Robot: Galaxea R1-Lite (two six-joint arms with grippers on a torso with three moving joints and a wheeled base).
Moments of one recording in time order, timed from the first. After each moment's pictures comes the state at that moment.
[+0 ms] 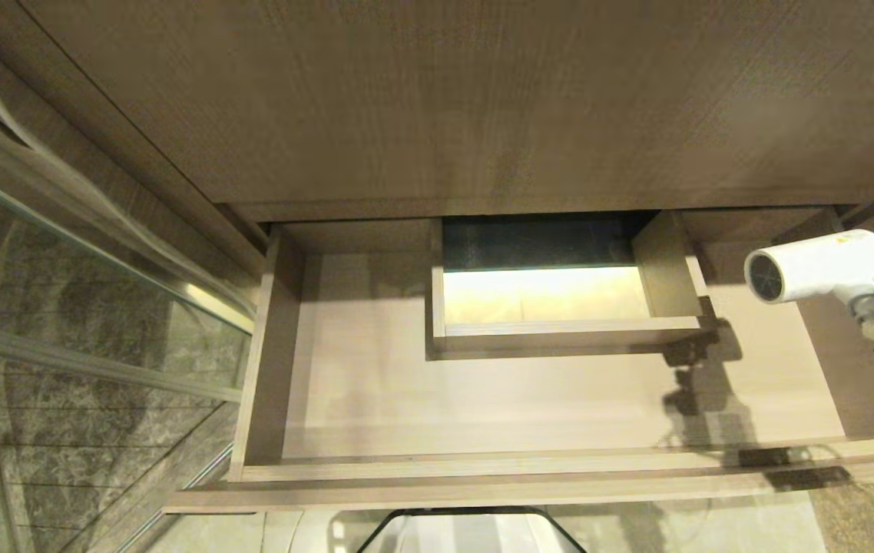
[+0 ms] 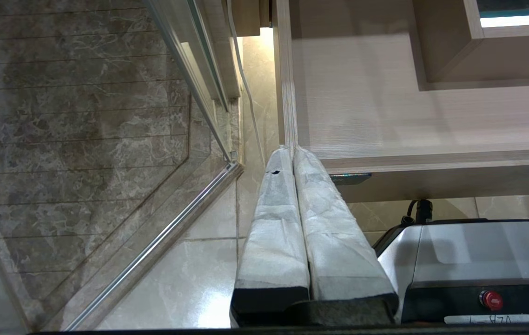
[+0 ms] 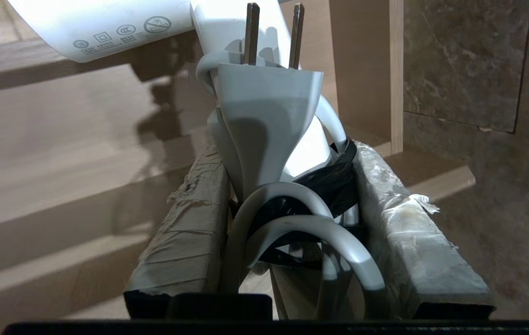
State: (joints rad) left arm 0.00 0.00 0.00 0.00 0.00 0.00; right arm -0.12 1.34 -0.84 0.06 -0.32 -0.04
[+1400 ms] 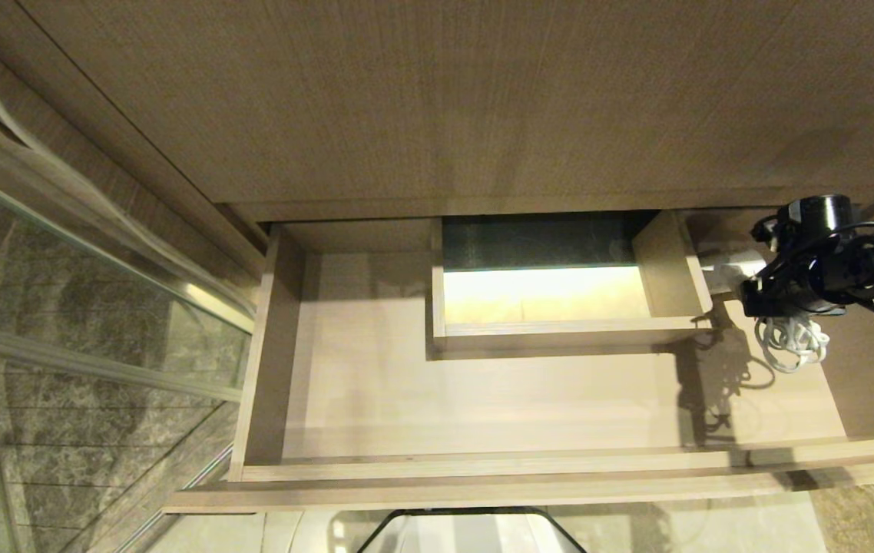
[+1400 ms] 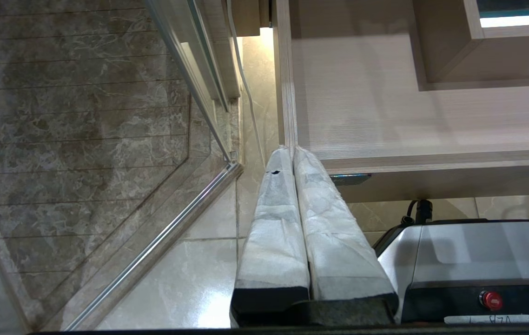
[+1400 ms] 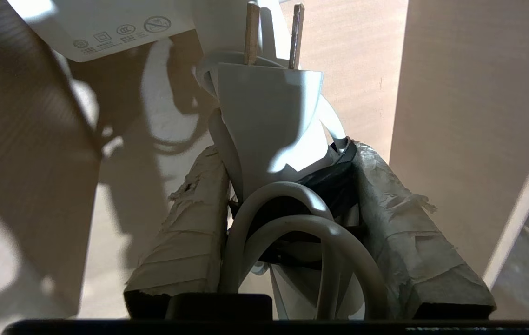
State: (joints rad) left arm 0.00 0.00 0.00 0.00 0.00 0.00; right arm -0.18 2.09 -1.38 -0.02 -0.30 -0.10
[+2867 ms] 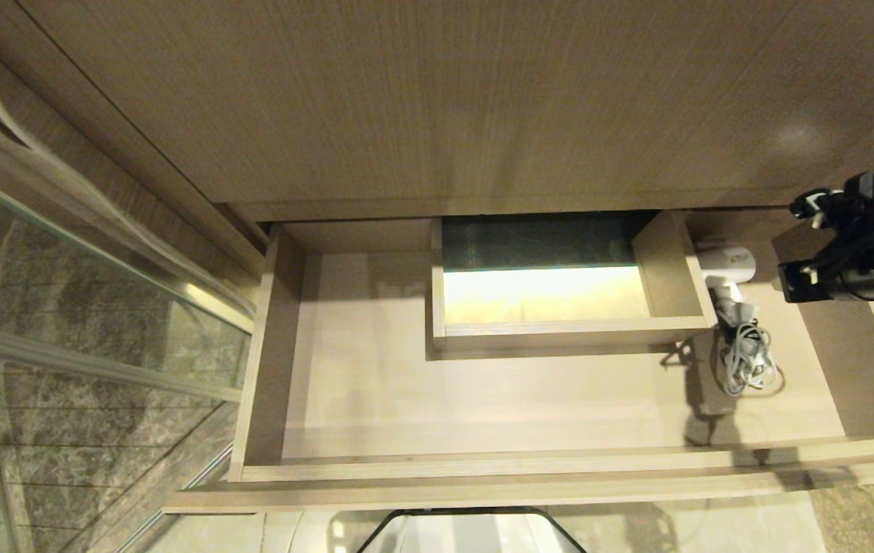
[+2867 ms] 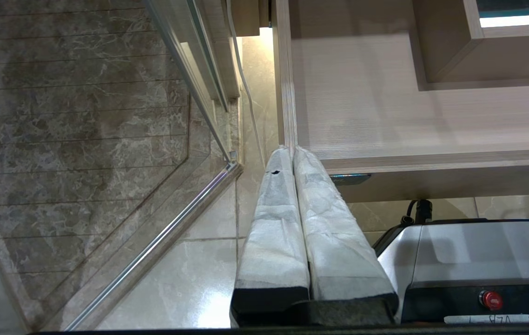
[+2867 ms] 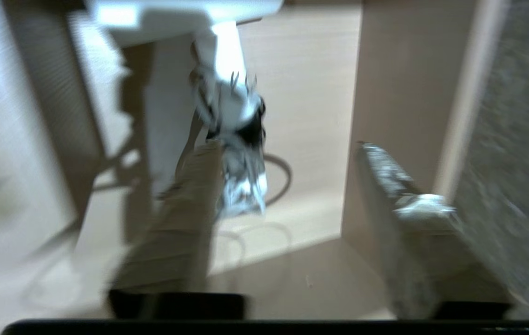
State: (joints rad) left arm 0.00 0.00 0.00 0.00 0.00 0.00; right arm -0.22 1.86 -1.22 -0.09 -0.19 -0.25
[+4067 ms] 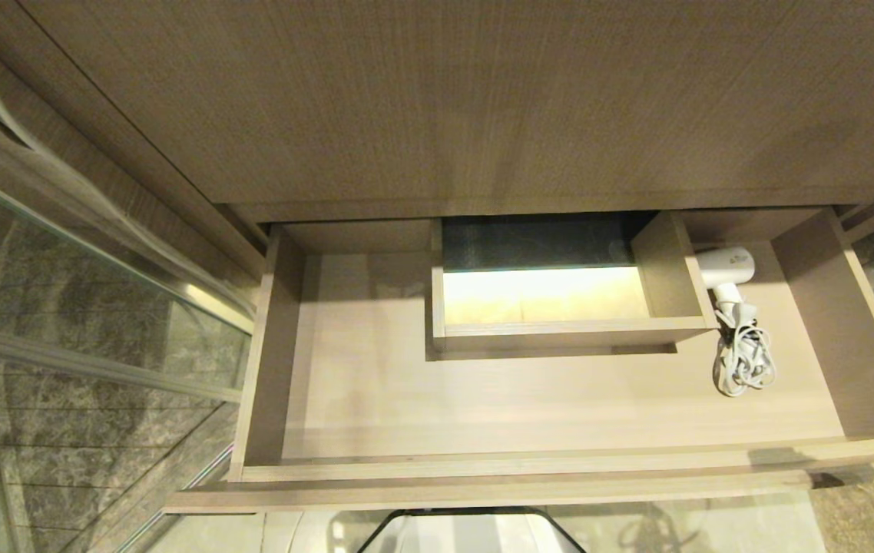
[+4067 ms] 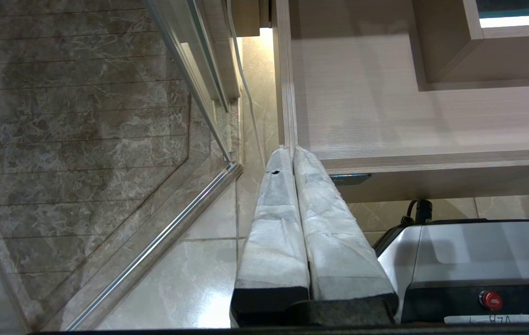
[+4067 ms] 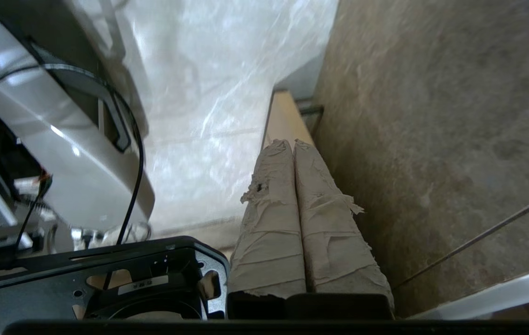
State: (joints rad) left arm 0.00 0.00 0.00 0.00 0.00 0.00; right arm -0.32 1.30 -0.53 0.34 -0.19 -0.37
